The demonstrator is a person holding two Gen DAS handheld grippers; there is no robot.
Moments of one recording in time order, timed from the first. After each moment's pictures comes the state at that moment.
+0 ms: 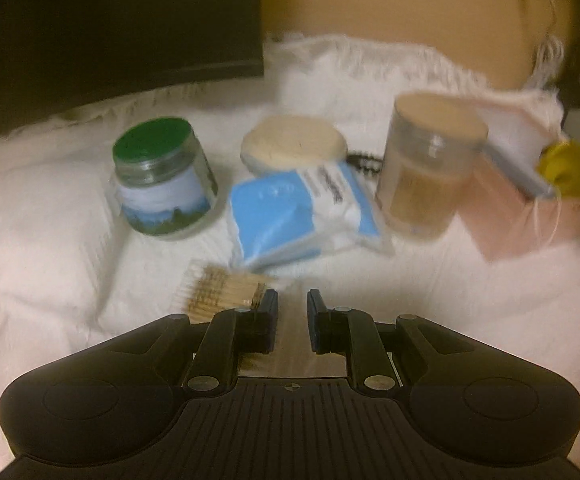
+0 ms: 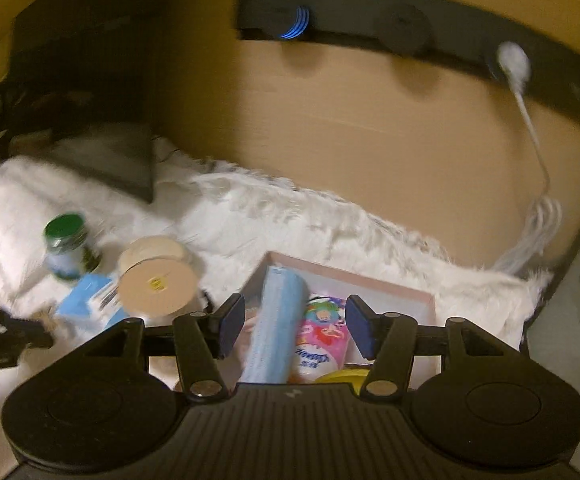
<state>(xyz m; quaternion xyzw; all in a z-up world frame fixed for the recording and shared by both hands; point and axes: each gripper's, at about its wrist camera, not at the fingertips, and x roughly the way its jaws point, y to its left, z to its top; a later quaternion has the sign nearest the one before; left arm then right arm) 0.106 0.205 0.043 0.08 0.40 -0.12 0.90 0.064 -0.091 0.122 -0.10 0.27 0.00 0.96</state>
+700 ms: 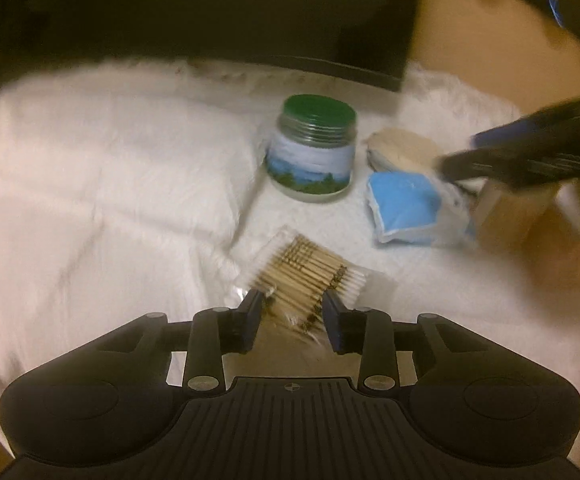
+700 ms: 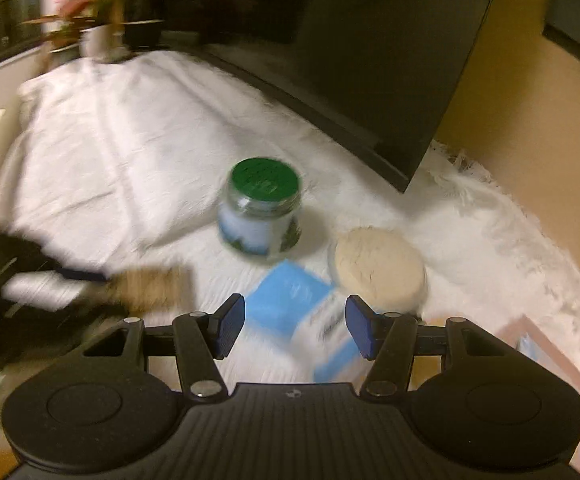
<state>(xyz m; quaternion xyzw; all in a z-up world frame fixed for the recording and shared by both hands) 0.070 0.317 0.048 -0.07 0.39 -0.05 0.92 0.156 0.102 0.078 -0.20 0.37 0.18 0.89</state>
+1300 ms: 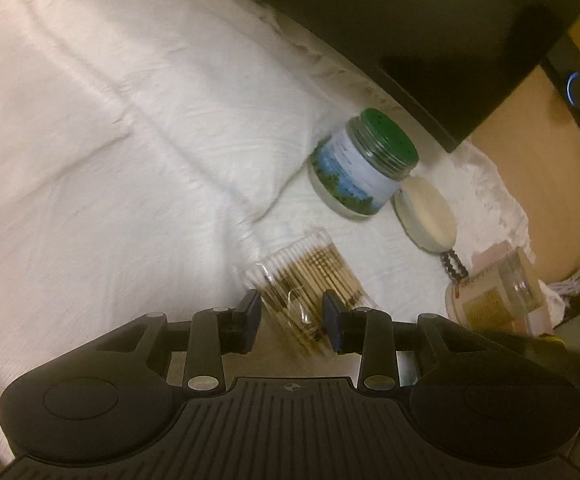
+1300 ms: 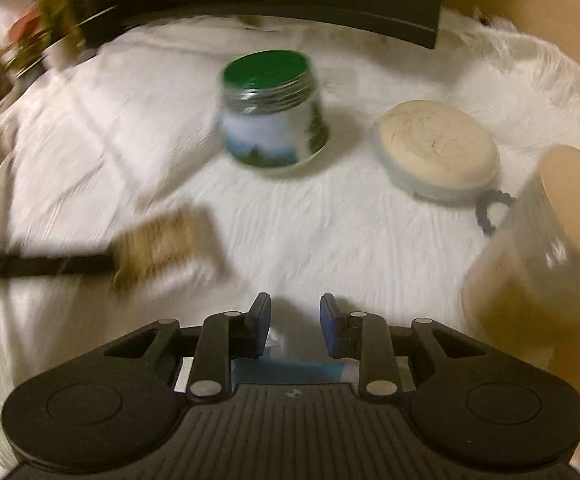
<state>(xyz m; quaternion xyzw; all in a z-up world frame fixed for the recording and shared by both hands) 0.093 0.364 0.027 -0.27 0.41 -0.03 0.87 0.134 0.092 -0.003 -0.08 0.44 0.18 0.88</state>
